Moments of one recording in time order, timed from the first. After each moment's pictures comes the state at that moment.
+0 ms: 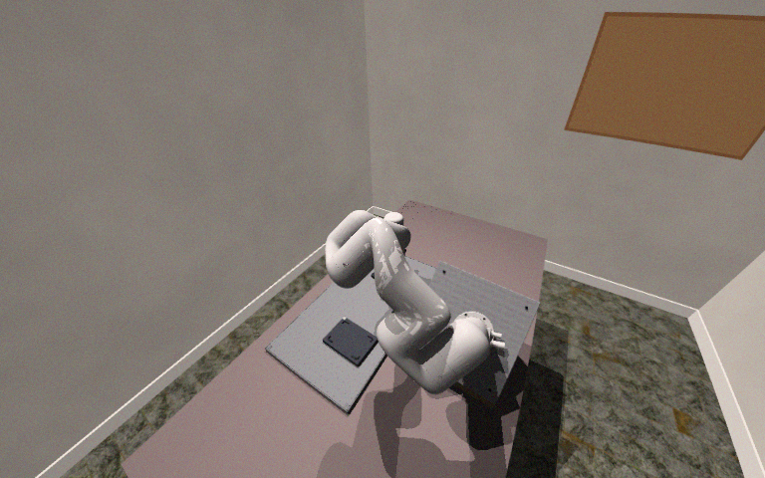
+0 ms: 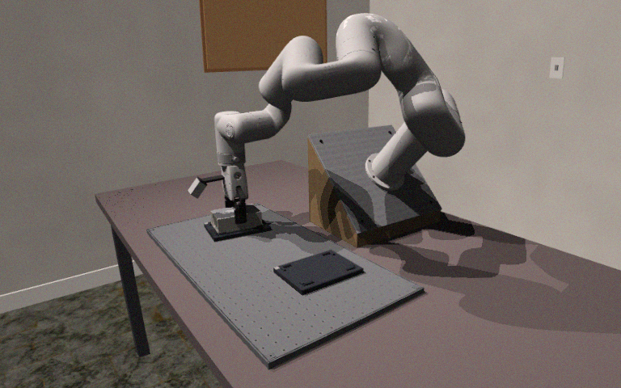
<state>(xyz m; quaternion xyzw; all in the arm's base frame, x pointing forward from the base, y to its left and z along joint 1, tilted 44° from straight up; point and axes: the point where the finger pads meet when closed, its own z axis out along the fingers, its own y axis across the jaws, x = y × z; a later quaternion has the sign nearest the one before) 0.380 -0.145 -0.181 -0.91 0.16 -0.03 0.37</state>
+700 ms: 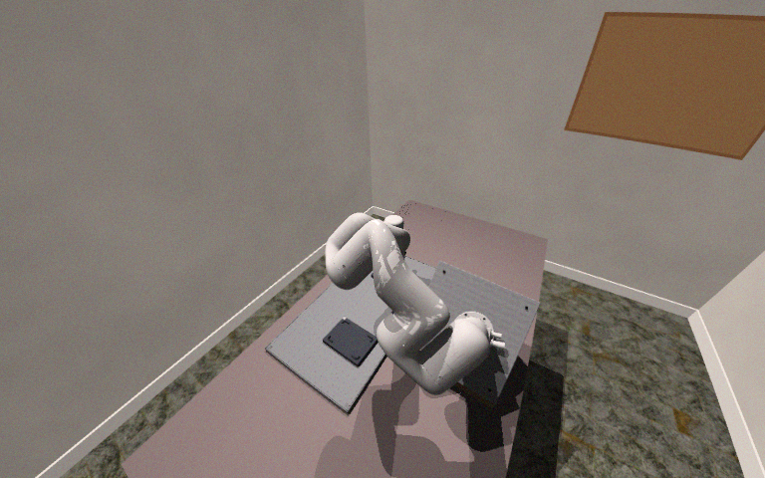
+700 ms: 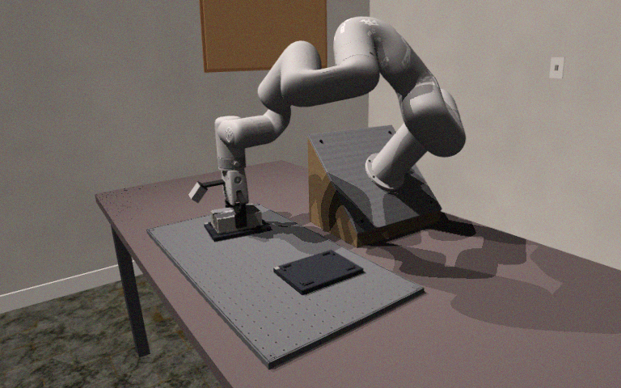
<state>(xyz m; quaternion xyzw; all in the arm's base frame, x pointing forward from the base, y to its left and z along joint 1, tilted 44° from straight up) 0.382 -0.137 -0.190 -0.91 0.16 -0.03 0.37</state>
